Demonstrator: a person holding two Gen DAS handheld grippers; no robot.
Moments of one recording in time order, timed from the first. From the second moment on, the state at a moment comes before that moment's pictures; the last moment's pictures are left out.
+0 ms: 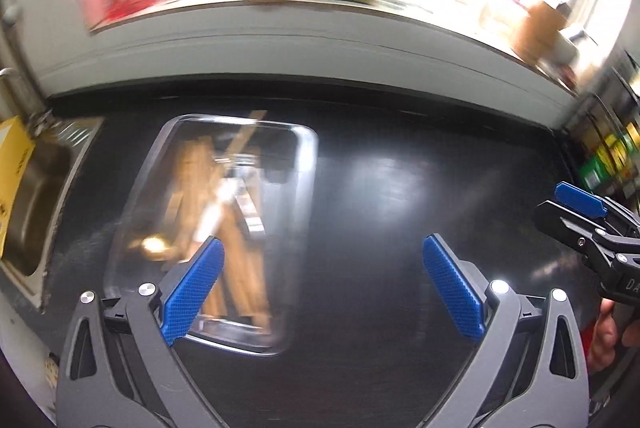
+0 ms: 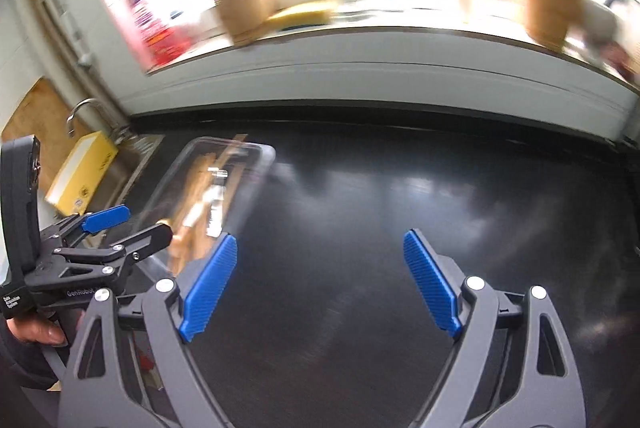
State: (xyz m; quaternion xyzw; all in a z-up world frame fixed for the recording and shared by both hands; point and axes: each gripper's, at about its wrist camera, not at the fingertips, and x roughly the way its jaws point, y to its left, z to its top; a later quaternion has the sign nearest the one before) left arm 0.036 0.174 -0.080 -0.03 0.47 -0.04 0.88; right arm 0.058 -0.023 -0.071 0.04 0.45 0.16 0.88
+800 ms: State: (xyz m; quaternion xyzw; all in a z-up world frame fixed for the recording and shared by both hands) left arm 0.013 -0.024 -0.088 0.02 0.47 -0.10 0.87; right arm -0.028 -0.232 -0.070 0.08 0.44 0.00 0.89
